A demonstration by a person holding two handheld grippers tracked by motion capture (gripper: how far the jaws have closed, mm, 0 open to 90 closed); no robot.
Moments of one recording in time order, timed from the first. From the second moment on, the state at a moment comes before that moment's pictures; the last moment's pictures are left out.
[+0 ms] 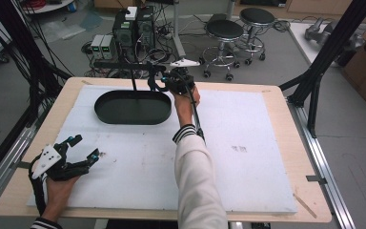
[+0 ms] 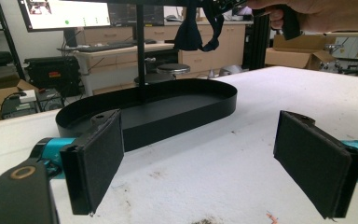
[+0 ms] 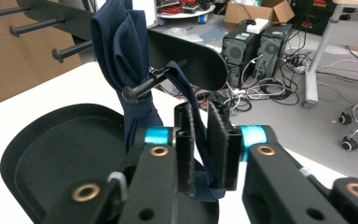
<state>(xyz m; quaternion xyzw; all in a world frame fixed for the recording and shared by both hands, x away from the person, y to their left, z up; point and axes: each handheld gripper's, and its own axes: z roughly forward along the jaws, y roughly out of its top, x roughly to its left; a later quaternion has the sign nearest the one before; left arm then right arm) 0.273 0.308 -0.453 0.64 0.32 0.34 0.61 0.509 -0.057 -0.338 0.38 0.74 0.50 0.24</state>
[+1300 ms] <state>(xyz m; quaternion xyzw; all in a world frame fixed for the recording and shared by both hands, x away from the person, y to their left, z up) 0.272 0.306 -0.453 0.64 0.32 0.34 0.61 0.380 -0.172 -0.311 0.34 0.78 0.50 0.18</state>
